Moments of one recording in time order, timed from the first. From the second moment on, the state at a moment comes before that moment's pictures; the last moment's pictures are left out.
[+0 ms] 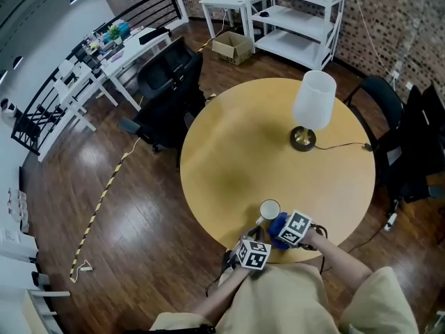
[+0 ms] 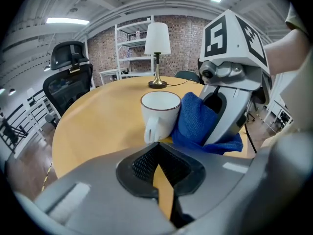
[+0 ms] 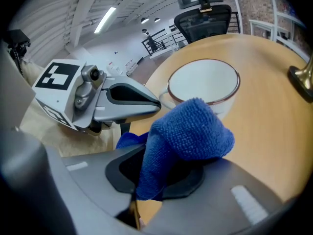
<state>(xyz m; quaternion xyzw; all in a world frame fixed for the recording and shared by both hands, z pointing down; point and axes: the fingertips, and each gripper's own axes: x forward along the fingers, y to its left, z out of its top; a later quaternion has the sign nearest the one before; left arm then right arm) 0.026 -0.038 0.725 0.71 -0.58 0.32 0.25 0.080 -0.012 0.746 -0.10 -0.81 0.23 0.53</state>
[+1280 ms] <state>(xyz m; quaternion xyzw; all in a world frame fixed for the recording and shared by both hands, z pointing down) 0.061 -0.135 0.723 0.81 -0.12 0.56 0.11 0.100 -0.019 0.680 0.20 -0.83 0.45 0.25</state>
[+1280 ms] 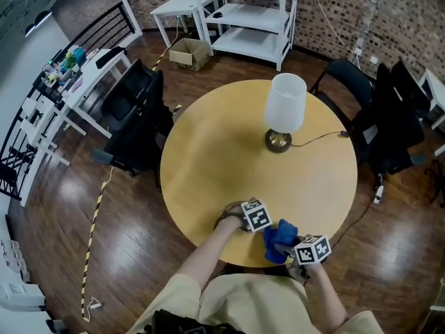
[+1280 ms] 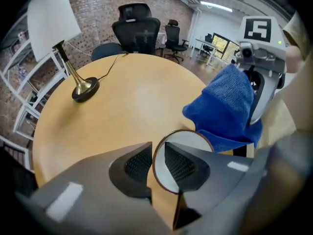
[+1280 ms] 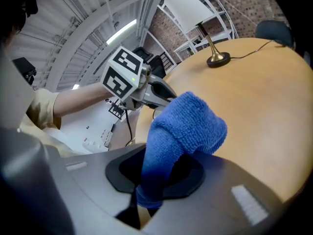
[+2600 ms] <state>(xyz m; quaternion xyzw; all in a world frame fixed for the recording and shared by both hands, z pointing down) -0.016 -0.132 0.747 0.59 -0.43 0.25 0.64 0.085 -0.074 0.727 0.32 -0.84 0.37 0.25</state>
